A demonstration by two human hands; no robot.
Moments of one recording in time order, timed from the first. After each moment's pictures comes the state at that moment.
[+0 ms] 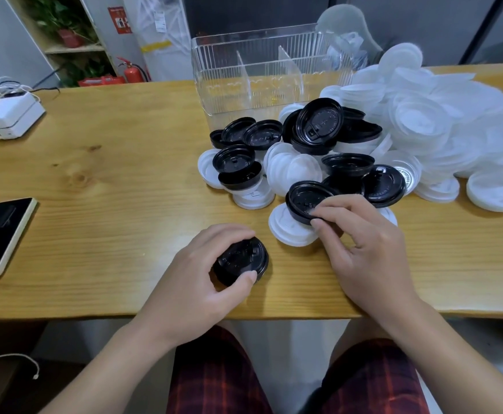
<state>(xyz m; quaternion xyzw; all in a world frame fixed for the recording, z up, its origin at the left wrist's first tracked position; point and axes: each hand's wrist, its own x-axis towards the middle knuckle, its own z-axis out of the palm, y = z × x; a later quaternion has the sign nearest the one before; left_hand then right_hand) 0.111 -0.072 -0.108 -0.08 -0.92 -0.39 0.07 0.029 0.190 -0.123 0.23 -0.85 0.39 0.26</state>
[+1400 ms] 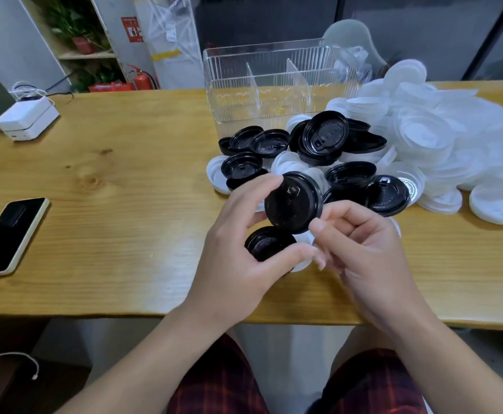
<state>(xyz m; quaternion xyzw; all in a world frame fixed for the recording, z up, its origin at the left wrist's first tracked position) 0.087 -0.020 -0.082 -0.10 -0.81 -0.55 0.20 0.043 0.171 -0.091 0.13 -0.60 0.79 -0.04</state>
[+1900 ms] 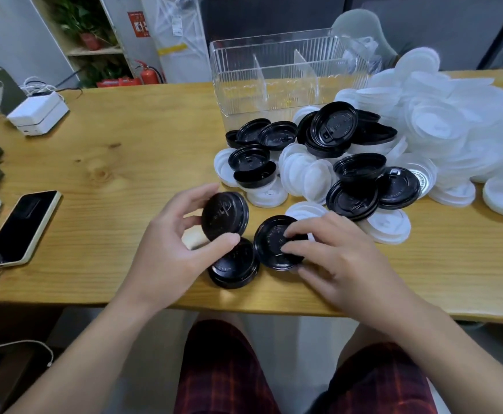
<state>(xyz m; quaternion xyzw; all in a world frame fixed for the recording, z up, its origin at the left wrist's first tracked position) 0.100 -0.105 -0.090 0.00 -0.83 -0.54 0.14 0.031 0.178 -0.126 0.46 -0.83 0.26 0.17</state>
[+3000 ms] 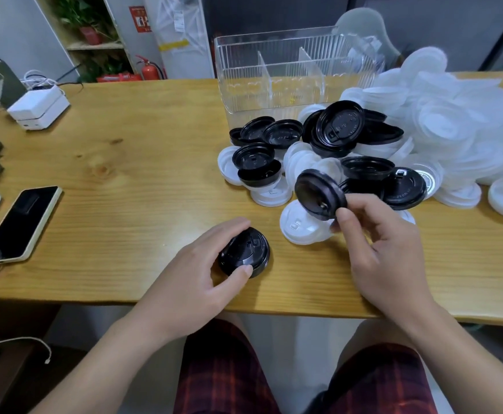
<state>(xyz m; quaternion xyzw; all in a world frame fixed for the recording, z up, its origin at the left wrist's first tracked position) 0.123 -0.095 -0.102 -0.05 -0.93 -0.36 0.04 0.036 0.178 -0.113 0.20 -0.80 0.53 0.17</state>
